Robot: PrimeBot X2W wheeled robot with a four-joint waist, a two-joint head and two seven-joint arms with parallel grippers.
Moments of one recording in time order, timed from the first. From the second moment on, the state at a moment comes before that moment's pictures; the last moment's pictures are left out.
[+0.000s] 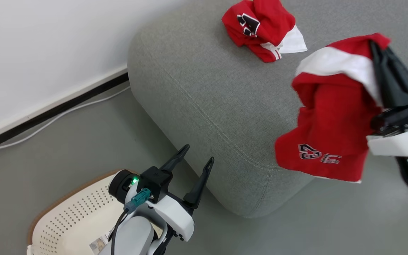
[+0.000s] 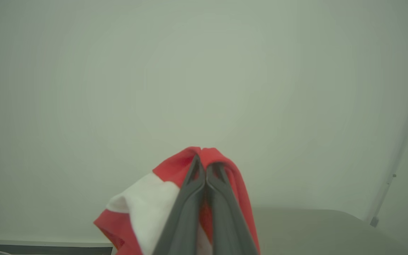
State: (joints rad) left arm -0.35 0.07 -0.55 0.43 -0.30 -0.10 -0.26; right arm -0.50 -0.42 0.28 0.06 0.42 0.13 -0.26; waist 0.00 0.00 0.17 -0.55
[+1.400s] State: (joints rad) left arm -0.63 0.07 -0.69 0.43 -0.17 -0.08 -0.22; right arm -1.35 -0.71 -0.15 0.75 0.15 0.13 -0.26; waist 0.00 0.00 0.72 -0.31
